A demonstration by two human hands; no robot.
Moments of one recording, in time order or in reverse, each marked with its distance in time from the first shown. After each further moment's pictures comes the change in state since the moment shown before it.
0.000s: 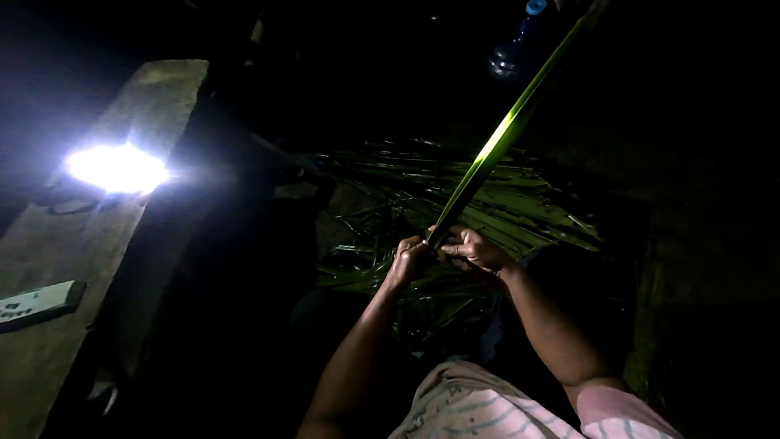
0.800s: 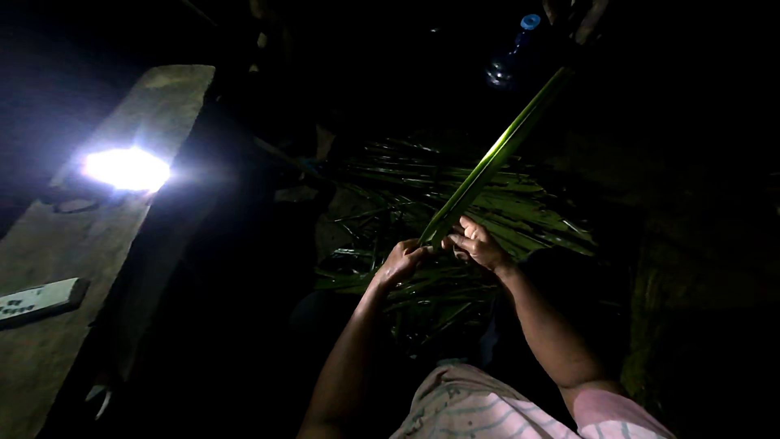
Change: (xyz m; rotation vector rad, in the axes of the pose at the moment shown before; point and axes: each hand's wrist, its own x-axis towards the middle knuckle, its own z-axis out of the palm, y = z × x) left_hand -0.001 0.017 -0.019 0.275 -0.100 -0.136; right_hand 0.006 0.004 -0.007 -0.082 0.177 -0.202
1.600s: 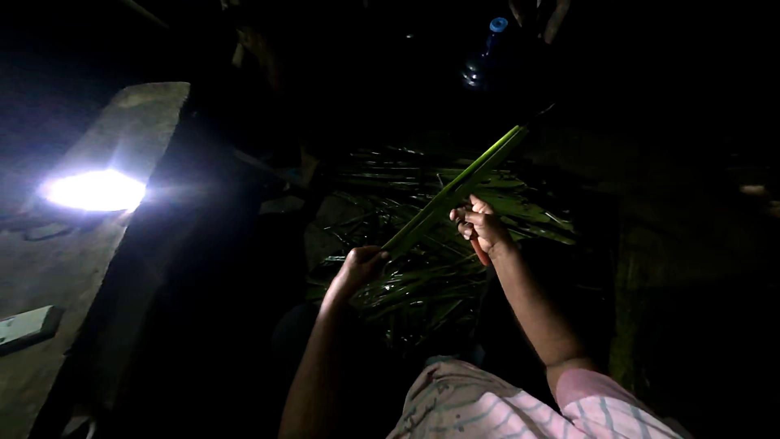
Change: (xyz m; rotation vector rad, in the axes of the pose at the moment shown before) left_hand -0.037 0.009 -0.044 0.310 0.101 0.040; right_hand 0.003 -0.018 -0.035 0.200 0.291 -0.053
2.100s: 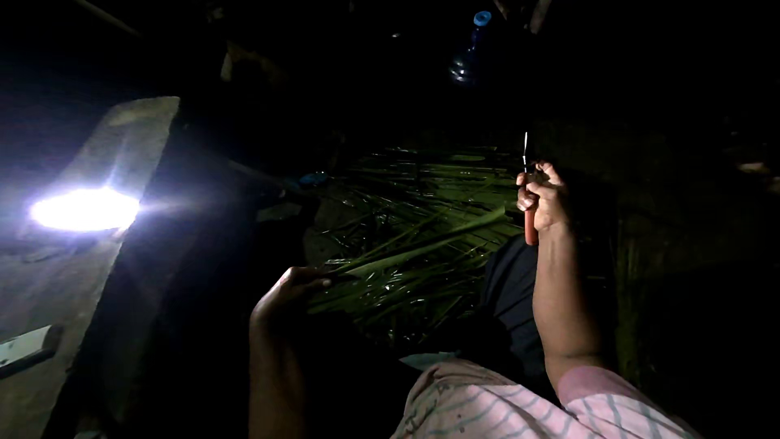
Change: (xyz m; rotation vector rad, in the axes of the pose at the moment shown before) left_hand -0.055 -0.033 -0.096 0.167 -0.055 -0.053; right_hand -0.011 -0.046 -0.094 0.074 0.371 -0.296
